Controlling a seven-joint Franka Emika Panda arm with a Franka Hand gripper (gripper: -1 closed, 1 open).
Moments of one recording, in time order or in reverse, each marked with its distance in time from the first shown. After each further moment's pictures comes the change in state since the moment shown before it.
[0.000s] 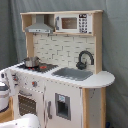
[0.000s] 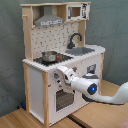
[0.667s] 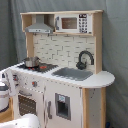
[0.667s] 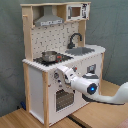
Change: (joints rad) arm 0.000 0.000 -0.001 -0.001 0.000 -0.028 0.000
